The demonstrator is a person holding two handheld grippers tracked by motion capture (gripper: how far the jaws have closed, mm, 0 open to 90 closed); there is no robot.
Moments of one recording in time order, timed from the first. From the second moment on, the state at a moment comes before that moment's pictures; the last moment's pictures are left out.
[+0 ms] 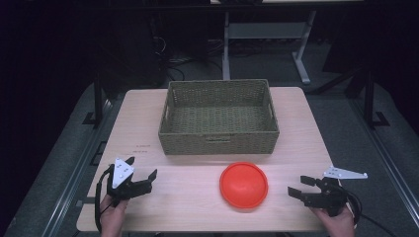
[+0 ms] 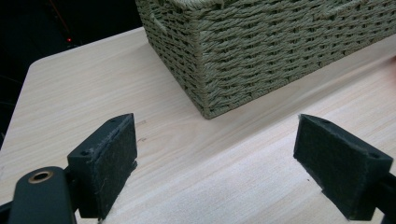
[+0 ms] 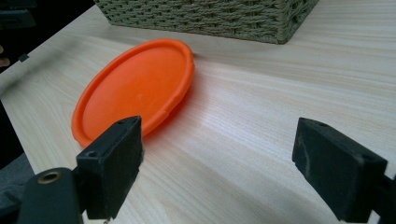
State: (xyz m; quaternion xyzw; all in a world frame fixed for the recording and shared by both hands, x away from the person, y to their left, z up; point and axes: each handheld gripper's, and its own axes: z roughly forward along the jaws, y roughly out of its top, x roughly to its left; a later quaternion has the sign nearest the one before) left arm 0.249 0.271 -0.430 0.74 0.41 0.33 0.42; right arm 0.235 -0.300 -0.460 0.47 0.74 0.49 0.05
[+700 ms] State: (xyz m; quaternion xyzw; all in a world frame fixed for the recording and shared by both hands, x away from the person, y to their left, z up) left arm 0.249 0.270 -0.431 0.75 0.40 0.33 0.42; right arm 0.236 -0.277 -0.442 0.43 0.75 0.49 0.07
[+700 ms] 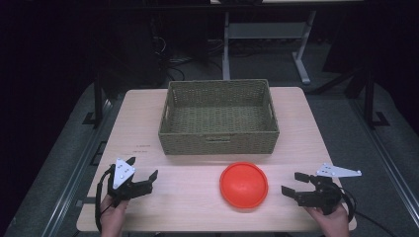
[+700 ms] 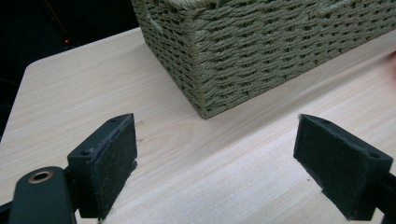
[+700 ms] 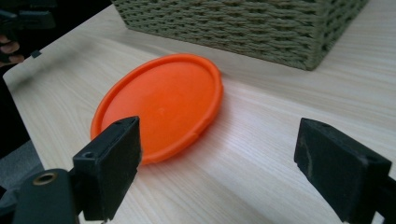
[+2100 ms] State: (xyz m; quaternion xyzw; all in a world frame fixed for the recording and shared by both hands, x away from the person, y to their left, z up) left arm 0.251 0.272 -0.432 0.75 0.40 0.33 0.42; right arm 0.304 -0.210 -0.423 0.39 0.84 0.37 -0.03
